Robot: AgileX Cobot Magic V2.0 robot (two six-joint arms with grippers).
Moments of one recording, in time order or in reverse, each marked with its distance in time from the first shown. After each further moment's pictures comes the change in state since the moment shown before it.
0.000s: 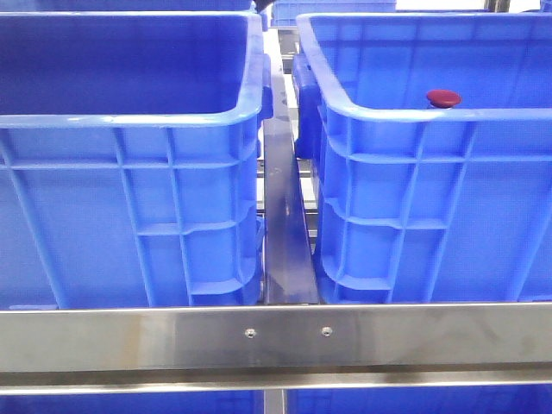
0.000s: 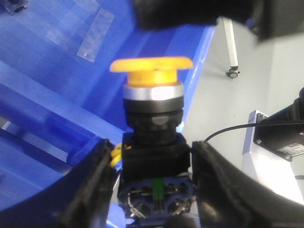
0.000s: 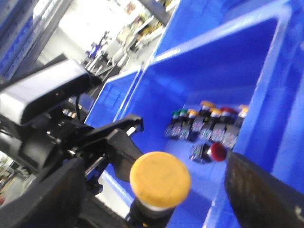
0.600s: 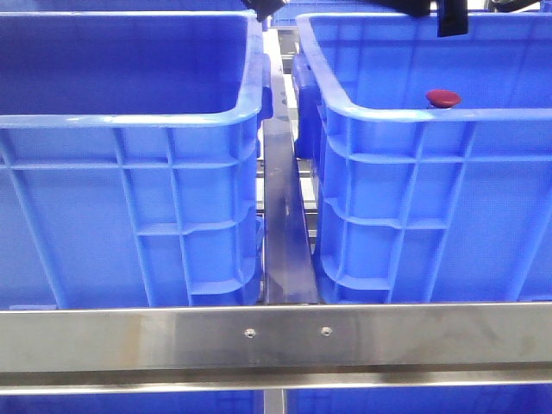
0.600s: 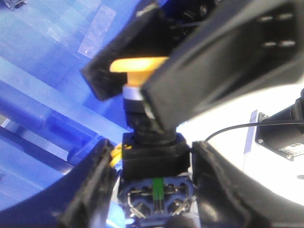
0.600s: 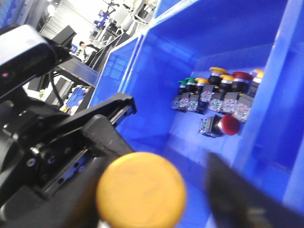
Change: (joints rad) left arm 0.000 0.012 0.000 0.000 -0.005 0.000; right arm 0.076 0.146 -0.051 0.004 0.032 0.002
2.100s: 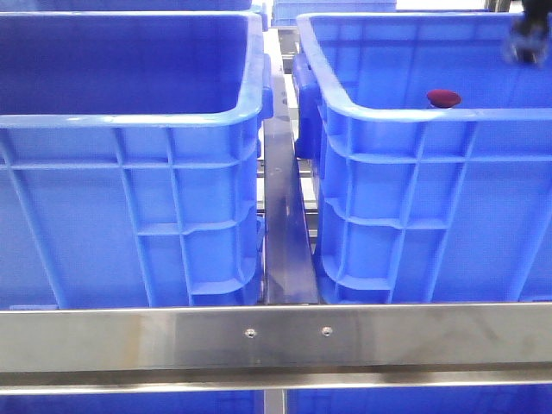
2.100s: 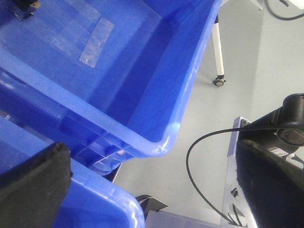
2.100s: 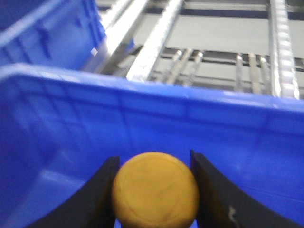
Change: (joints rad) left arm 0.122 0.003 -0.091 -0.057 0.160 -0.006; right arm -0.370 0.095 -0.116 0.013 -0.506 -0.773
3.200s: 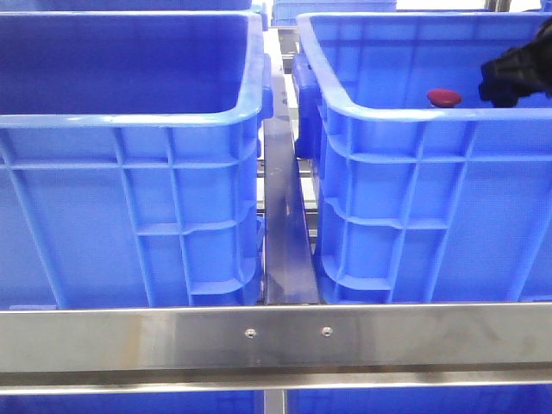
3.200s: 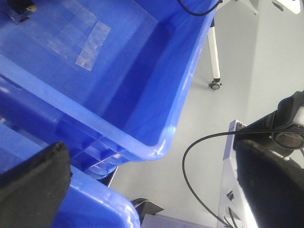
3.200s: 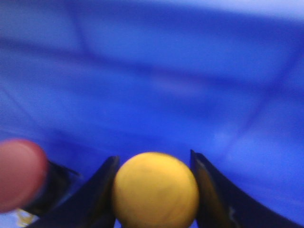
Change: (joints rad) left arm 0.000 0.000 0.000 -0.017 0.002 0.000; right arm 0.000 0.413 -0.263 0.013 -0.083 -0.092
